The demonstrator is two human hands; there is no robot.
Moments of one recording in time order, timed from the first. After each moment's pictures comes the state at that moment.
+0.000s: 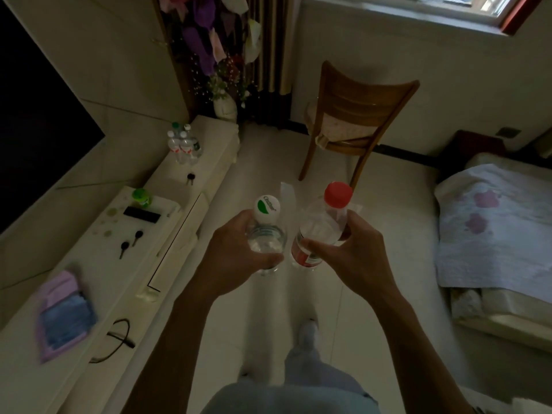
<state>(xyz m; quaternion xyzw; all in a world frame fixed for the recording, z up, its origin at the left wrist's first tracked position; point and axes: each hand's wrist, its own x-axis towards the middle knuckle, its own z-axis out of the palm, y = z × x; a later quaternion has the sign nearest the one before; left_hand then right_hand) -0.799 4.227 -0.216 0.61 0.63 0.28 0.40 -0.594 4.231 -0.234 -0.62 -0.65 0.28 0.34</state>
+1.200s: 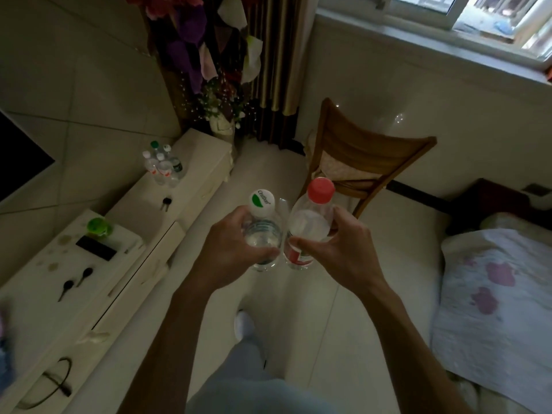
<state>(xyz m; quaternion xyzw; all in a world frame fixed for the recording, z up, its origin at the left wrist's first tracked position) -0.695 4.504 -0.223 0.57 0.67 0.30 0.37 -0.499 4.536 -0.238 -0.55 -0.72 0.29 0.31</state>
